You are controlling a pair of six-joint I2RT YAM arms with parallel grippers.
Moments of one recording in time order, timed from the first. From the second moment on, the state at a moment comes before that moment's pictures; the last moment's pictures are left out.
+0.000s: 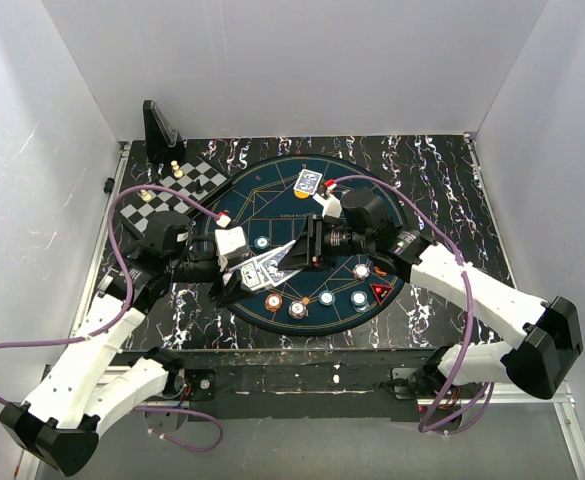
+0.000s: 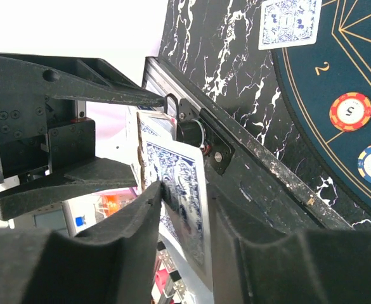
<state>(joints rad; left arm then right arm) -0.46 0.87 0.98 -0.78 0.74 0.45 0.82 1.28 1.08 -0.31 -0.52 0.97</state>
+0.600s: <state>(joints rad) -0.46 0.86 0.98 -0.78 0.74 0.44 0.78 1.22 1.08 -0.39 -0.51 0.94</state>
